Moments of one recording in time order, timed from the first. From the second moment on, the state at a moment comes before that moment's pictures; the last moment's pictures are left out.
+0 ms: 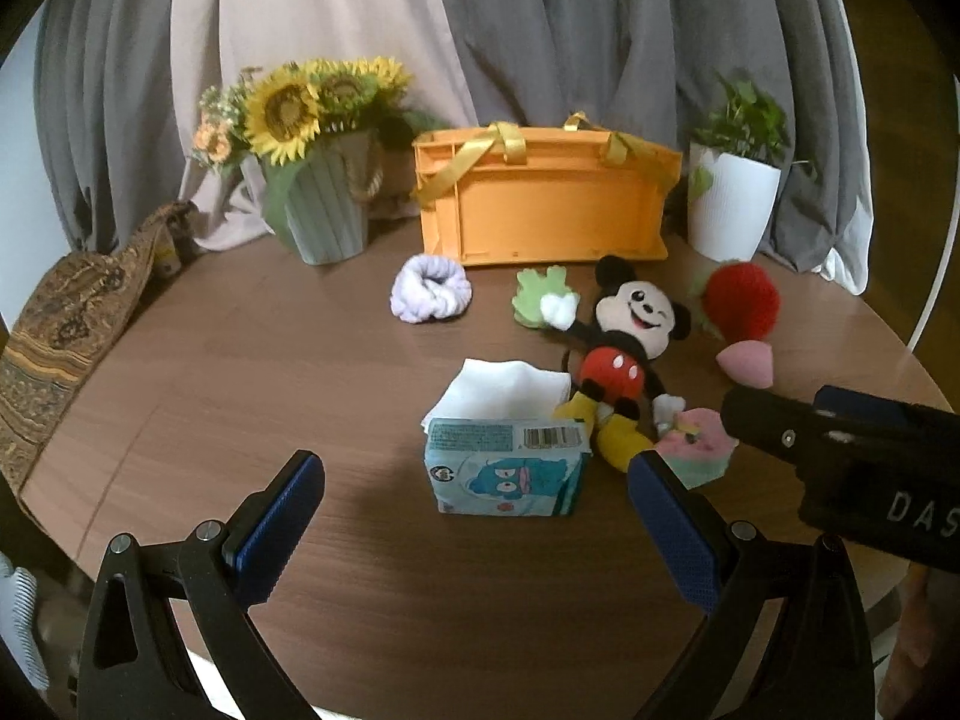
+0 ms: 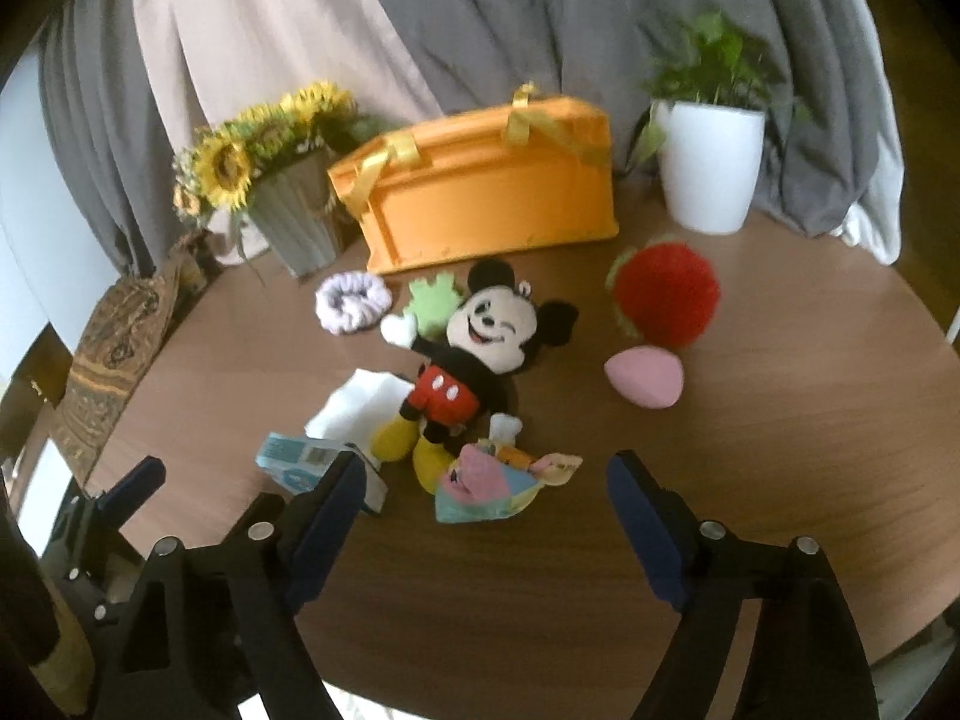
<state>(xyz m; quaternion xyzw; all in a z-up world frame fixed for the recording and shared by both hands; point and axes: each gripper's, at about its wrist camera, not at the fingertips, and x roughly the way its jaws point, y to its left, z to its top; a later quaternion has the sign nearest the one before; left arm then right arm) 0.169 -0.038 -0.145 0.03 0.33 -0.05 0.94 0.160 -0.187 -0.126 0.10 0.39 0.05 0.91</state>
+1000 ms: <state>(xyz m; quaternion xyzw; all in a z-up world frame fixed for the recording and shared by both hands) 0.203 -0.040 -0.178 0.03 0.37 -0.10 0.92 0.193 -0.185 -0.180 0.15 0.45 0.03 0.88</state>
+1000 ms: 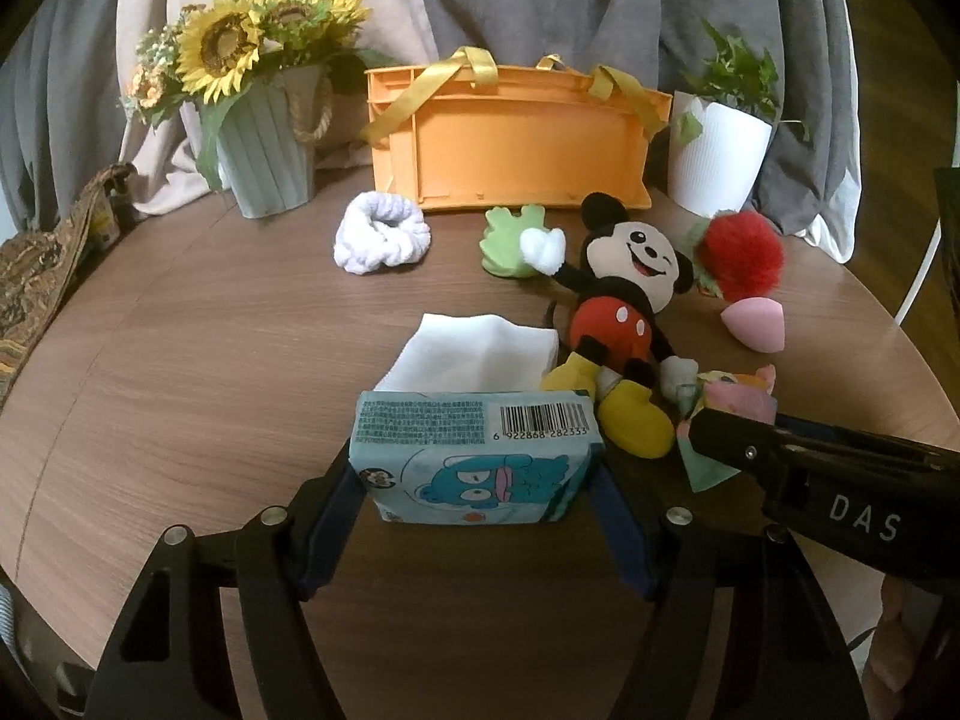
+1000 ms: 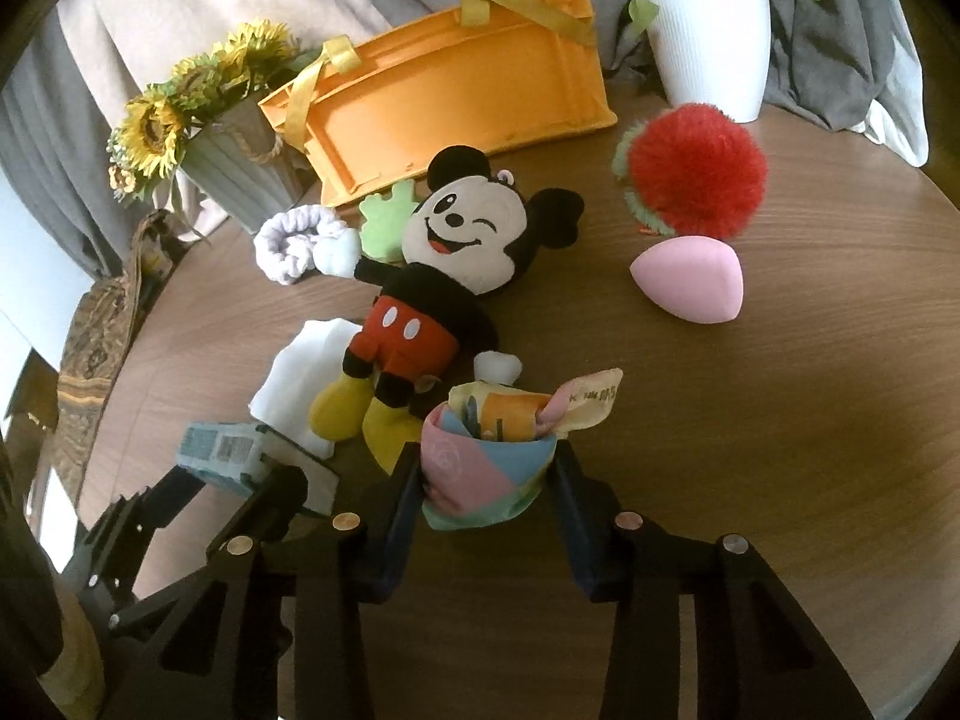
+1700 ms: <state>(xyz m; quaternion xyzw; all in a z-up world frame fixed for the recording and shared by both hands) 0.209 -0.012 -0.099 0.03 0.34 -0.13 0.93 0.179 -0.168 -0.111 0.11 0.38 0.01 0.92</state>
